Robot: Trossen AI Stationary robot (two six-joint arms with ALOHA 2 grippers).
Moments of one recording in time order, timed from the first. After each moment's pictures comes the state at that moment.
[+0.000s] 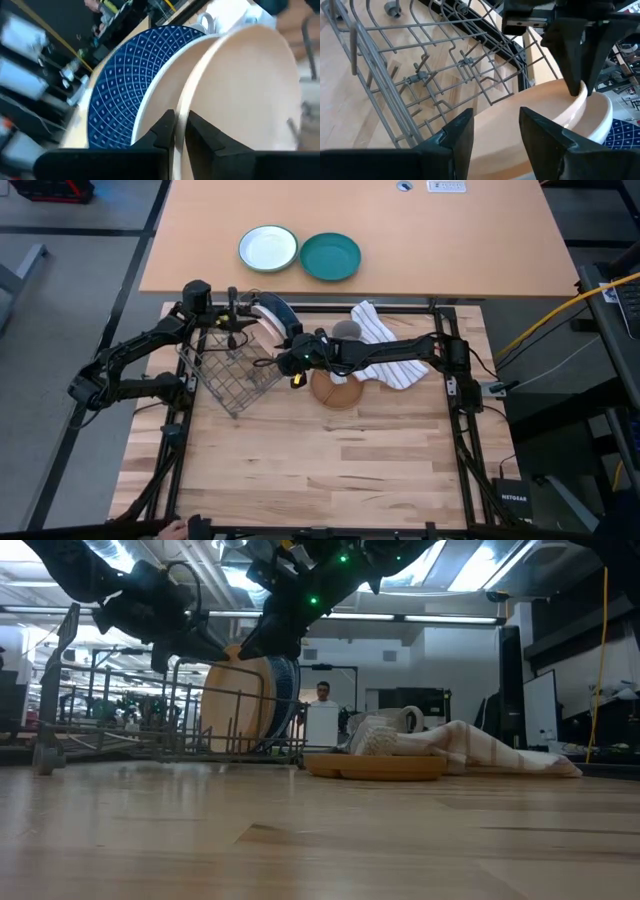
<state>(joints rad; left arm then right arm) 1.04 1.09 0.58 0.06 0.72 1.13 -0.10 2.05 1.62 -0.06 0.25 -0.68</state>
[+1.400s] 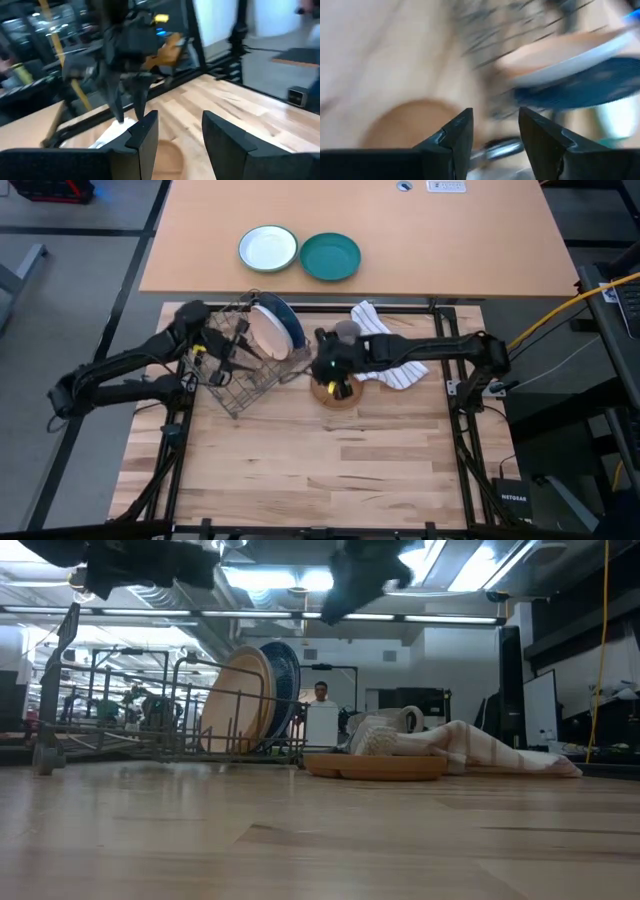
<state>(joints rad) 0.66 0.82 0.58 0.04 1.00 0.51 -0.02 1.77 1.63 -0.73 0.24 -0.56</state>
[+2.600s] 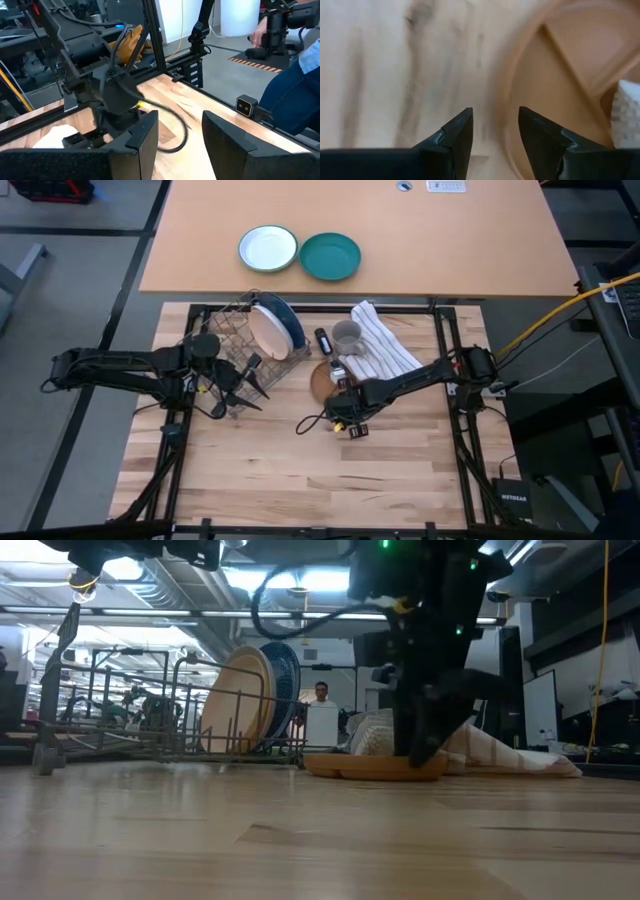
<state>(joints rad) 0.12 0.85 0.58 0.06 0.61 0.35 0.16 1.90 1.24 -0.68 0.21 -0.13</state>
